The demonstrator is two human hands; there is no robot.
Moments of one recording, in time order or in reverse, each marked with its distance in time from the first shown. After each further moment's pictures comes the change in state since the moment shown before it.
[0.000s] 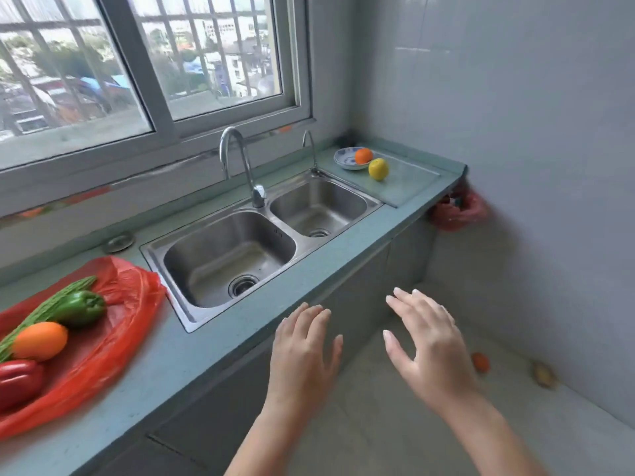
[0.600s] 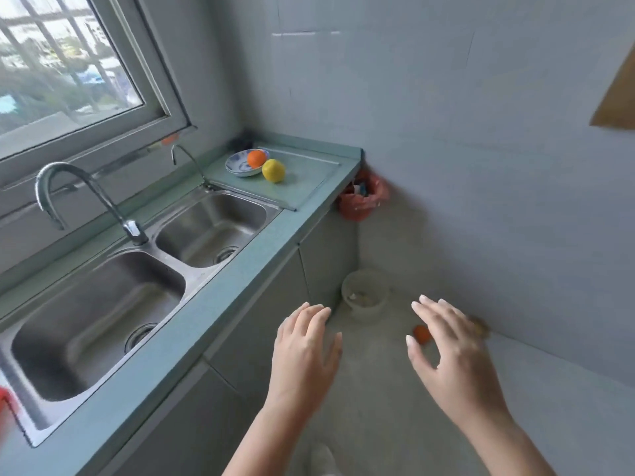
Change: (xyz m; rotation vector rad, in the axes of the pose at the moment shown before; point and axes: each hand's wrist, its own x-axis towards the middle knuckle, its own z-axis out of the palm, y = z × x) left_hand 0.078 0.125 0.154 -0.099 -0.228 0.172; right_hand -0.019 0.195 -0.075 -0.119 0.118 0.307
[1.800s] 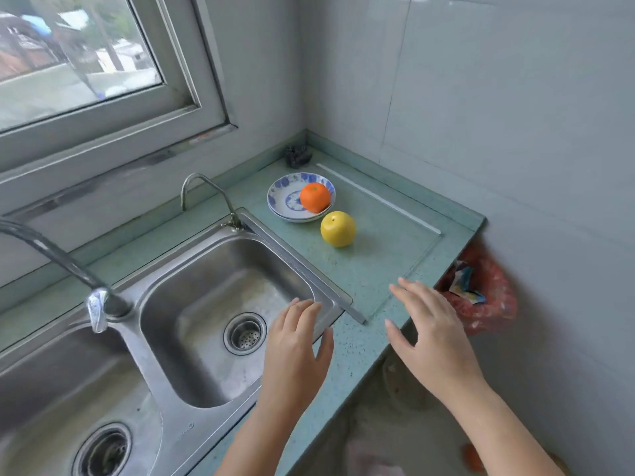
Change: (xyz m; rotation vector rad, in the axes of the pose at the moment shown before) left_hand 0.333 -0.257 0.090 -0.028 0.067 -0.299; right_hand 0.406 -0.005 0.292 -0.010 -0.375 -0.187
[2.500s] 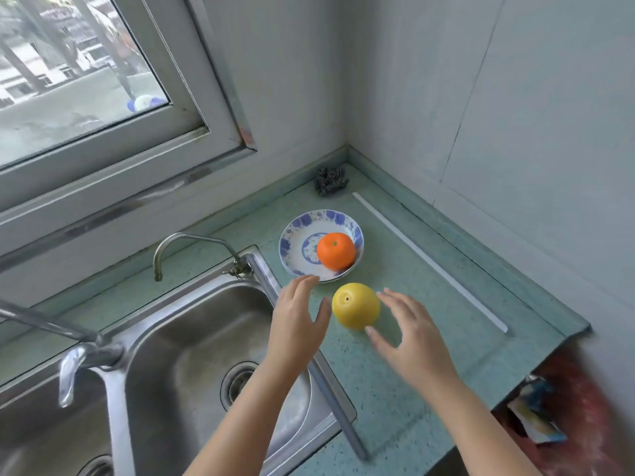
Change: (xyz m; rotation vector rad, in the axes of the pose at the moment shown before) left_hand 0.213 -0.036 0.074 -0.023 -0.006 -0.318; right_hand 0.210 0.080 0.080 0.361 -0.251 -0.039
